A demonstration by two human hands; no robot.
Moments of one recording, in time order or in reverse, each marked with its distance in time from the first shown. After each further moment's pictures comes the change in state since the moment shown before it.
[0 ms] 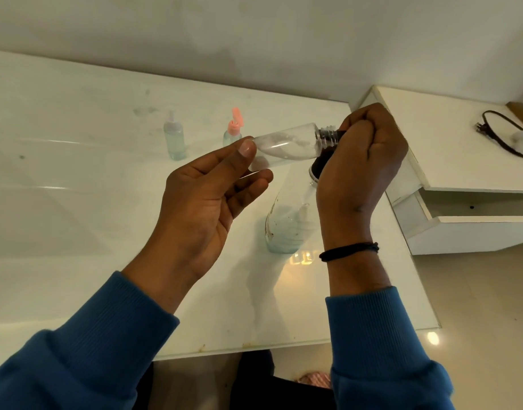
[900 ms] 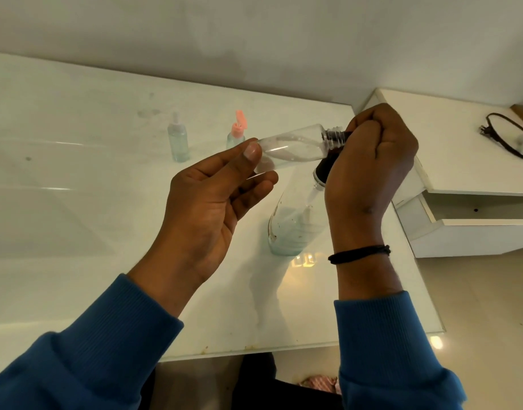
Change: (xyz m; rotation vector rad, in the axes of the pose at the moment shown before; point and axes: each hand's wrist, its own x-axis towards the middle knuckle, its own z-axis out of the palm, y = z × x) left_hand -0.001 0.002 -0.002 -0.008 -0.007 0.007; right_hand 0.003 0.002 -0.002 -0.074 -0.004 -0.050
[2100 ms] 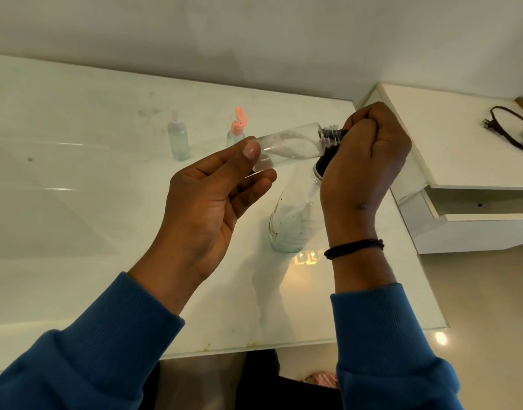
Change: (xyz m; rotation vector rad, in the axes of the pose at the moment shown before) left_hand 0.000 -0.001 0.000 0.000 0.007 0.002; right_hand -0.002 0.001 0.004 0.046 -0.001 0.037
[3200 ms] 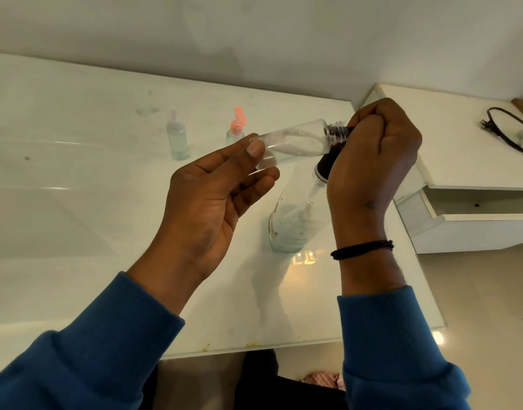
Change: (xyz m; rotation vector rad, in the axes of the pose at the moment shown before) left_hand 0.000 0.001 0.001 -0.005 -0.014 -0.010; right_hand 0.003 -0.003 -0.005 -0.021 0.011 -0.047
